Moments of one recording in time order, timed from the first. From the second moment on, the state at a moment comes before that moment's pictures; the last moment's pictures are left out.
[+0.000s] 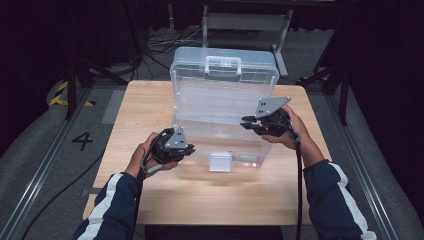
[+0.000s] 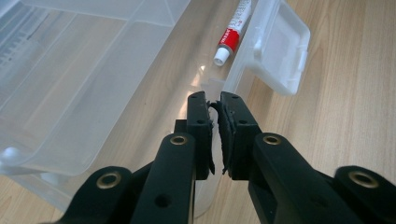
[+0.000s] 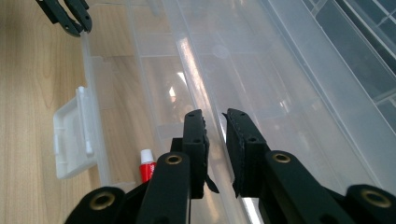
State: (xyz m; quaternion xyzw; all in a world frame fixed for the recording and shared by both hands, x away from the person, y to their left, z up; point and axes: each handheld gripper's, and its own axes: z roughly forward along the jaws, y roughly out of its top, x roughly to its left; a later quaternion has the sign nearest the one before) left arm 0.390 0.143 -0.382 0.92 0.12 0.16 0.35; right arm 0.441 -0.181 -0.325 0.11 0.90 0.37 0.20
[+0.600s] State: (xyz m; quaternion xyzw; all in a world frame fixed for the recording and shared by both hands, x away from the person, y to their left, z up) left arm 0.388 0.189 -0.360 0.88 0.18 0.19 0.40; right arm 0.439 -0.182 -0.328 0.11 0.90 0.38 0.20
